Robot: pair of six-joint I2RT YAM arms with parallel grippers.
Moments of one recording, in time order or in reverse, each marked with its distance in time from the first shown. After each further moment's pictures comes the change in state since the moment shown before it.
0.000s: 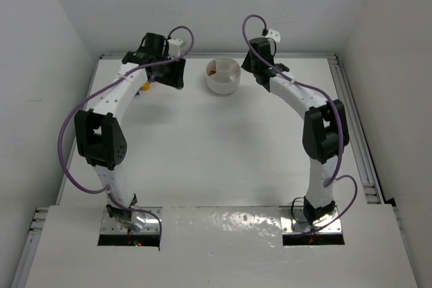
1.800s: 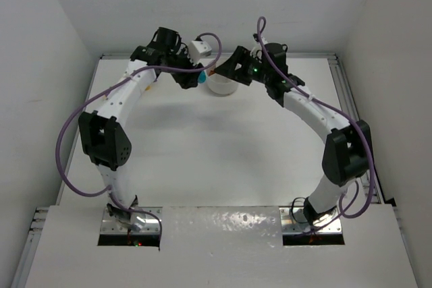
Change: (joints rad) left arm -0.102 0.013 0.124 -0.077 0.191 0.467; right arm 0.015 -0.271 -0.272 0.169 -0.779 0.180
